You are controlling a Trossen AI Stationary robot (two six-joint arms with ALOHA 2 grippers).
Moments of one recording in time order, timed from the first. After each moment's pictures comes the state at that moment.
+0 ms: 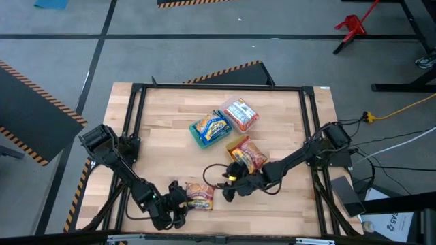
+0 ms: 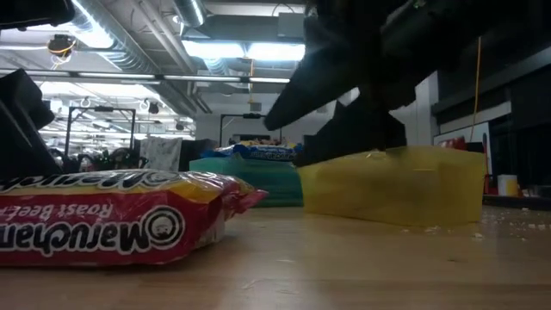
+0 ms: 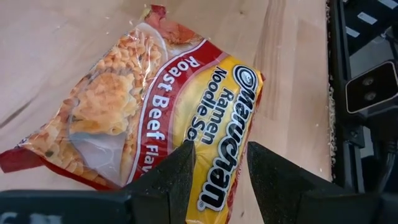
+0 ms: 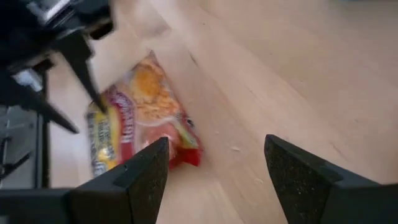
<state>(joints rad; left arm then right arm) -0.87 1.82 0.87 0.00 -0.67 -1.14 0.46 1.90 1.04 0.13 0.43 0.97</state>
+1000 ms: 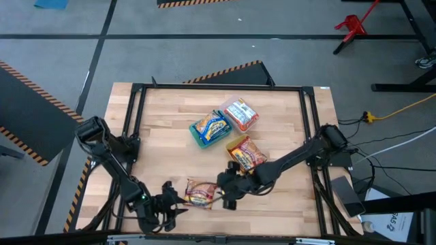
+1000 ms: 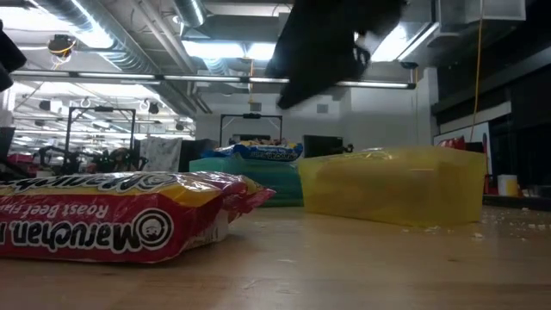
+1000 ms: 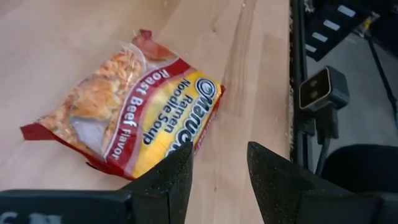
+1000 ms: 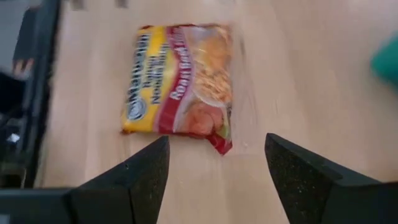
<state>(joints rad) -0.95 1.67 0.87 -0.06 -0.73 -1.10 0.46 1.92 1.42 -0.42 0.27 0.48</state>
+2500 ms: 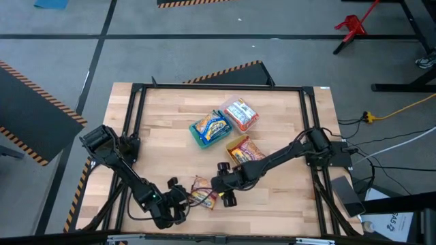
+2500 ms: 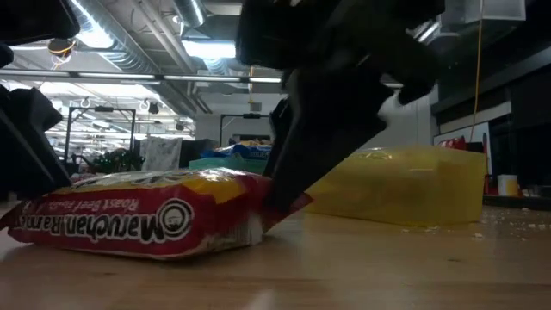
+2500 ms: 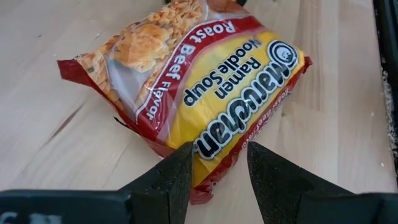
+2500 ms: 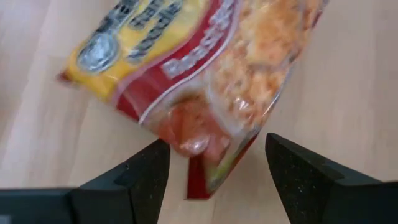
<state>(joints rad) -0.86 1.82 0.87 -0.05 -0.72 -1.08 0.37 2.09 1.42 -0.36 0.04 0.18</state>
